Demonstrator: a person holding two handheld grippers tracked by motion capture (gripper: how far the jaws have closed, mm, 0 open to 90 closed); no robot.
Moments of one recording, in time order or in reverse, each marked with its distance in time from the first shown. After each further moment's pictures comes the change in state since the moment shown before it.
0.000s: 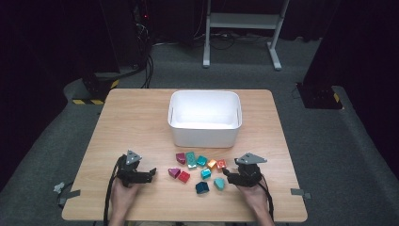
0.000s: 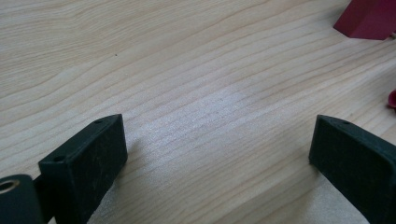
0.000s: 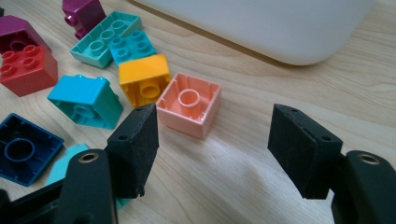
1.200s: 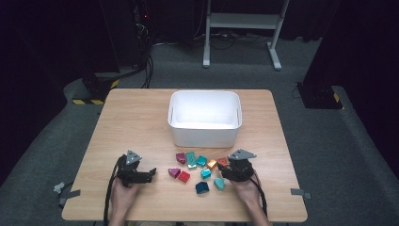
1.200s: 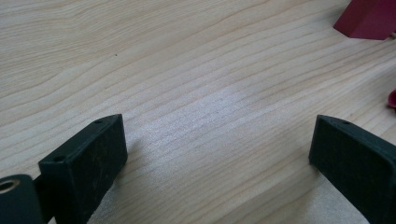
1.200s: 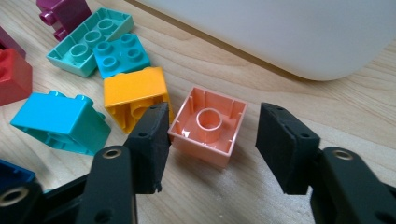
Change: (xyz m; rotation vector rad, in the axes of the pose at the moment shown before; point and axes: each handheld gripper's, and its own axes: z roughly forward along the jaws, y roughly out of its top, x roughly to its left) left arm 0.000 0.000 0.000 0.000 0.000 0.000; right arm 0.005 0.010 0.026 0.030 -0.036 -0.023
